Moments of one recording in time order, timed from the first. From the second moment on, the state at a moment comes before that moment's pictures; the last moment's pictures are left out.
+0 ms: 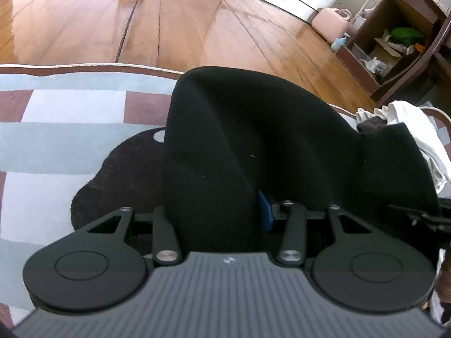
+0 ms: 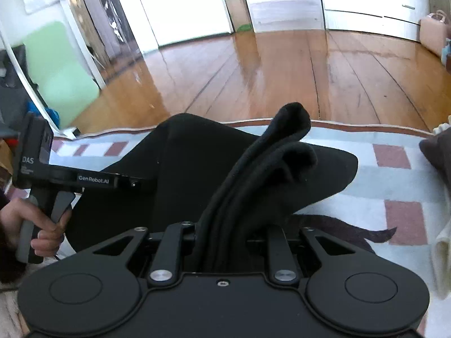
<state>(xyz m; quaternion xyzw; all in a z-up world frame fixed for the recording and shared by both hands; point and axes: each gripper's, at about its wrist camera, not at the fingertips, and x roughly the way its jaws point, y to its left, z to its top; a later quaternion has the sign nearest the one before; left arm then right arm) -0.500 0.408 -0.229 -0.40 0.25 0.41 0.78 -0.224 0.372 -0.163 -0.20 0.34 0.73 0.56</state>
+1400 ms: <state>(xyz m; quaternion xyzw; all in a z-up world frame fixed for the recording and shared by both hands) 0.011 0.413 -0.034 -0.25 0.26 0.16 0.92 0.196 0.276 0.059 -0.17 0.21 0.56 0.78</state>
